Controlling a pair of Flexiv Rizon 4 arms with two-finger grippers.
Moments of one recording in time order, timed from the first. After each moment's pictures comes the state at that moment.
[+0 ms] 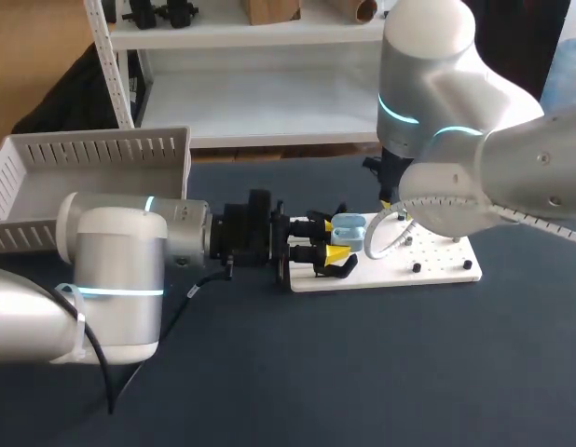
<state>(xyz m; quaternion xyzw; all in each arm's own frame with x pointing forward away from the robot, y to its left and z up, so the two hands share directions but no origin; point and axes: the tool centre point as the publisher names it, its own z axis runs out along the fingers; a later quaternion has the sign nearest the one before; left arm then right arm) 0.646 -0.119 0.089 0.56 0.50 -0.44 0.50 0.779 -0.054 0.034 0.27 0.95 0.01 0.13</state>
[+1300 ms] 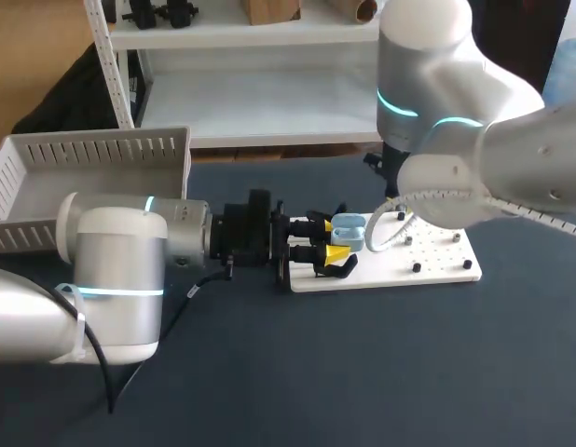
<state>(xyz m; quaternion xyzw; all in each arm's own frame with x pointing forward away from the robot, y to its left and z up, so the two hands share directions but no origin) 0.646 -0.119 0.089 0.56 0.50 -0.44 0.50 0.779 -0.058 0.047 0.27 0.96 0.00 0.13</state>
